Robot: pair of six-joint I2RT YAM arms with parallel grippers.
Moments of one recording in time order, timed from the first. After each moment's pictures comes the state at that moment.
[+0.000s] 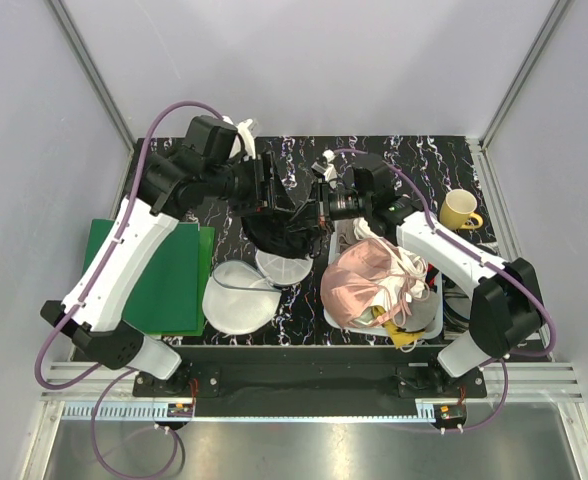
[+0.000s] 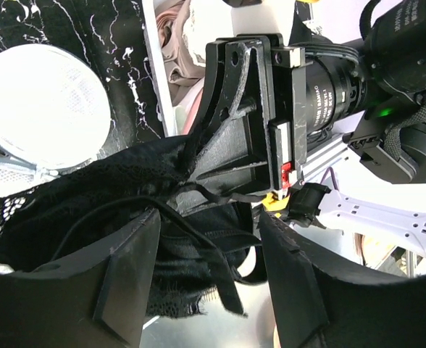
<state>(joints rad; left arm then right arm) -0.60 1.47 1.89 -1.15 0.29 -0.62 0.56 1.56 1.22 0.00 -0.96 1.06</state>
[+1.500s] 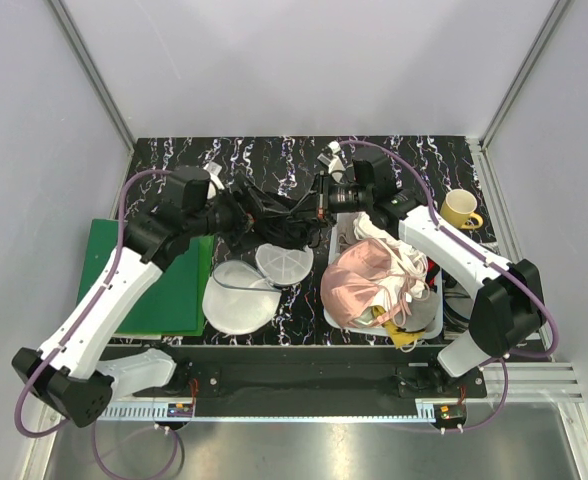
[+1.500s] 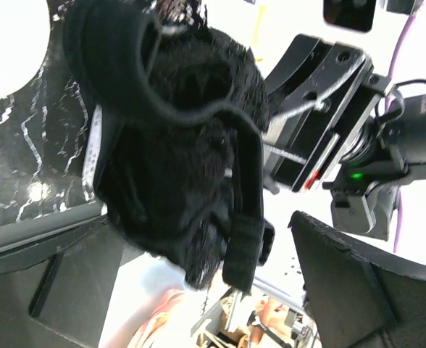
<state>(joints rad) -0.50 1.12 1.26 -0.72 0.37 -1.20 0.56 1.56 1.30 -0.15 -0.82 0.98</state>
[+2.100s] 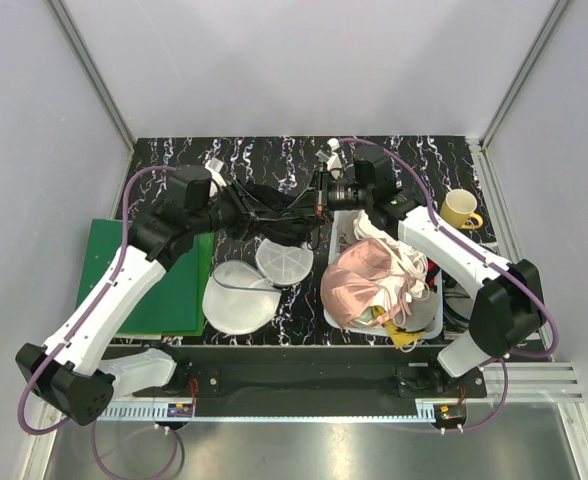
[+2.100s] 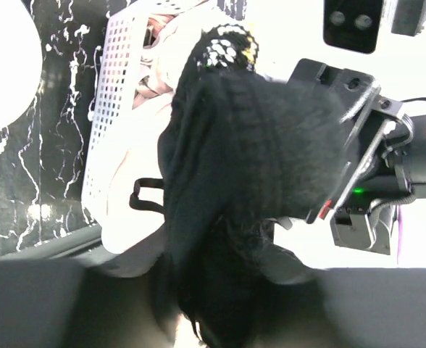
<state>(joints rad) -0.49 1.14 1.23 -0.61 0.36 -1.18 0.57 1.56 1.29 -0.06 -0.85 1.06</state>
